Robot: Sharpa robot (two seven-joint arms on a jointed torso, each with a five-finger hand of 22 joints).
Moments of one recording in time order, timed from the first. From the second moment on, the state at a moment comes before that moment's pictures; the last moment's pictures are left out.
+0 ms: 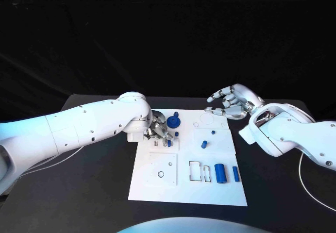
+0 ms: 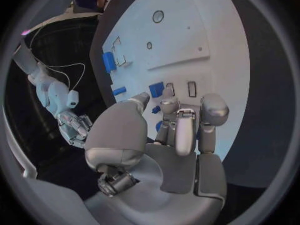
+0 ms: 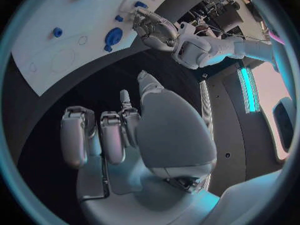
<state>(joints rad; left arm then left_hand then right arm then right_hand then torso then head) 1.28 -0.55 -0.07 1.32 -0.95 0.33 -0.59 1.09 -0.06 0.23 0.29 0.17 0.80 0.08 0.81 0.58 1.22 0.01 1.16 0.92 1.46 -0.05 1.51 1.31 0.12 1.29 0.05 1.29 0.98 1.32 -0.94 -0.16 1.71 -0.96 -0.58 -0.09 1.43 -0.16 0.09 0.29 0.25 0.91 0.15 0.21 0.36 1.45 0.07 1.41 1.31 1.47 0.00 1.55 1.31 0.04 1.47 0.10 1.42 1.31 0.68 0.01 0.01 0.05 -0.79</state>
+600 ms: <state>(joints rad) 1.28 -0.55 -0.07 1.32 -0.93 0.34 -0.59 1.23 -0.04 0.36 0.28 0.17 0.78 0.07 0.81 0.59 1.20 0.00 1.15 0.90 1.46 -0.05 1.51 1.31 0.12 1.28 0.05 1.30 0.99 1.32 -0.94 -0.16 1.70 -0.96 -0.58 -0.10 1.43 -0.16 0.09 0.29 0.25 0.91 0.15 0.21 0.37 1.45 0.07 1.41 1.31 1.47 0.00 1.55 1.31 0.04 1.47 0.10 1.42 1.31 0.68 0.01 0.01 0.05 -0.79</state>
